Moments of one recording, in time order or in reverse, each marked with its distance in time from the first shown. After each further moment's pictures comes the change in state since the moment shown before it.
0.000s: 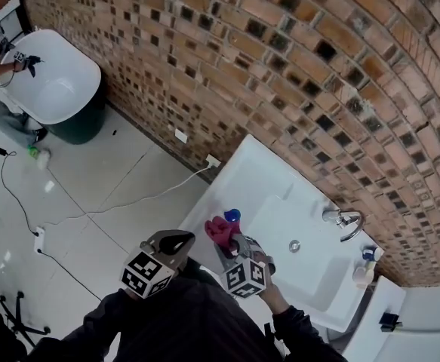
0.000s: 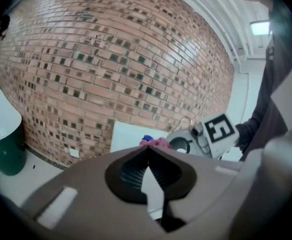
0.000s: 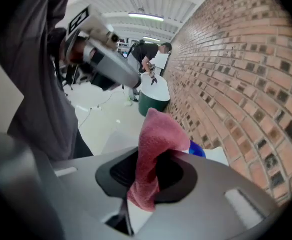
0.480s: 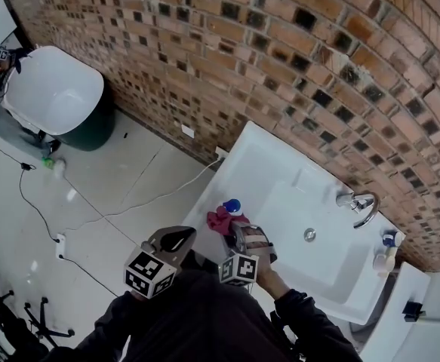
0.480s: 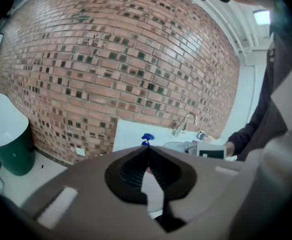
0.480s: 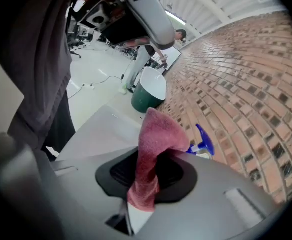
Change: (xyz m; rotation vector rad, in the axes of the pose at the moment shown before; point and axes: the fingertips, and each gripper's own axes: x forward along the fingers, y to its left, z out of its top) left arm 0.009 -0.009 0.001 0.009 0.040 0.078; right arm 0.040 -0.001 -0.042 -0.227 0.034 -0.192
